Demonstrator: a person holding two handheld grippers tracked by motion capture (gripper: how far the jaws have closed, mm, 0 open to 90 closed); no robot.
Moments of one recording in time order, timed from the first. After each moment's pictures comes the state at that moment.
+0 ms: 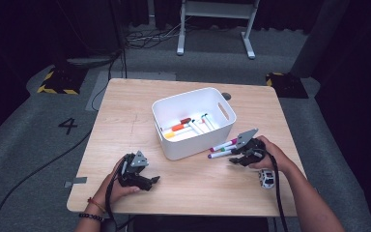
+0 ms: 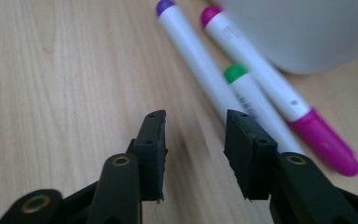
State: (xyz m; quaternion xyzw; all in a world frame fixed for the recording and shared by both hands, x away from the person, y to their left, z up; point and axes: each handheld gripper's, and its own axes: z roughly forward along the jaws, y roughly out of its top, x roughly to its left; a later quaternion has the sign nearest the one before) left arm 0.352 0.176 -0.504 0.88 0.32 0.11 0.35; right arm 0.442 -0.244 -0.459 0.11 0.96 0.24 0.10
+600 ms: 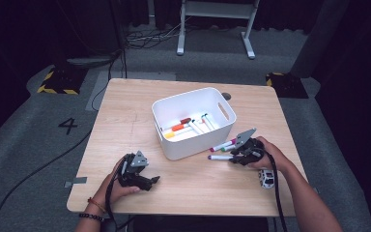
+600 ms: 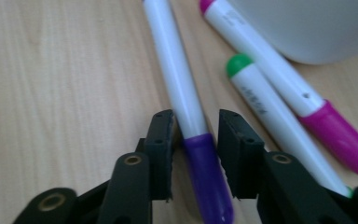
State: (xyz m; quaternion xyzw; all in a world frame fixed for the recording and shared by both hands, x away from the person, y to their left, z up) left arm 0.352 0.175 -0.504 0.88 0.32 0.11 0.35; right arm 0.448 -0.243 -0.471 0.11 0.96 0.23 0.08
